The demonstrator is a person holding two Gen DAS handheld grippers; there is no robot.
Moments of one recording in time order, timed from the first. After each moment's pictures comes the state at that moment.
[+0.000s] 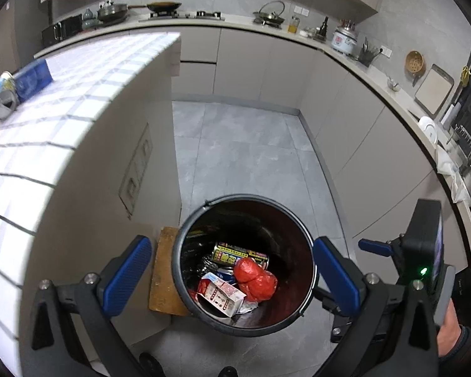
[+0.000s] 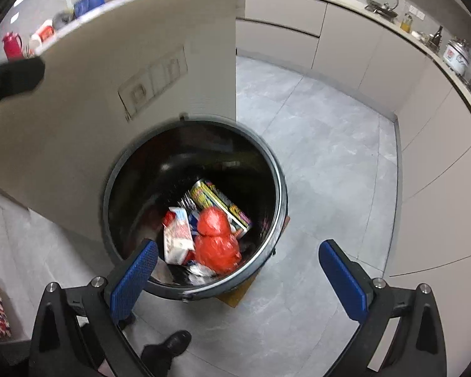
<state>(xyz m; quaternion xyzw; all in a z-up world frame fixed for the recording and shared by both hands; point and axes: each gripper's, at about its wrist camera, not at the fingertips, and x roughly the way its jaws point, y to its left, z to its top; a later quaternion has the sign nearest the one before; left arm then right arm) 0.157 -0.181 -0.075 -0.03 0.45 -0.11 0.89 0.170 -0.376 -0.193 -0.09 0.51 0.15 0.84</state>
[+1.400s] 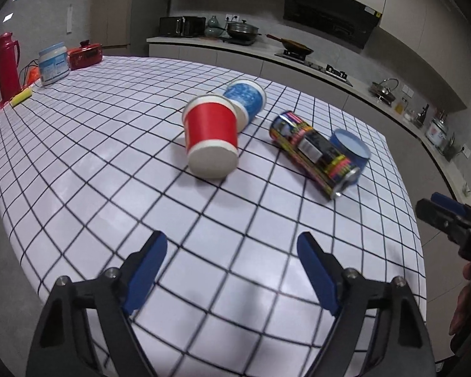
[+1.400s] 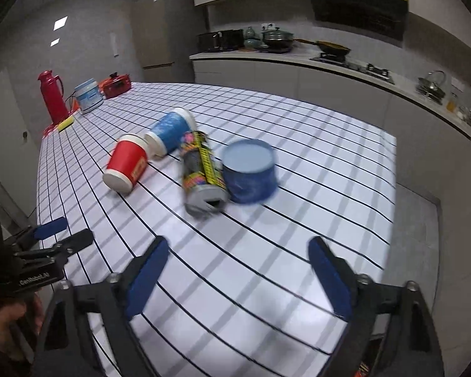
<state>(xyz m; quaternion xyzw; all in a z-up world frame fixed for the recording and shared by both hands) 0.211 0.231 -0.043 -0.12 0.40 0.08 0.91 0.297 0.016 -0.012 -0.06 0.39 0.24 0.89</state>
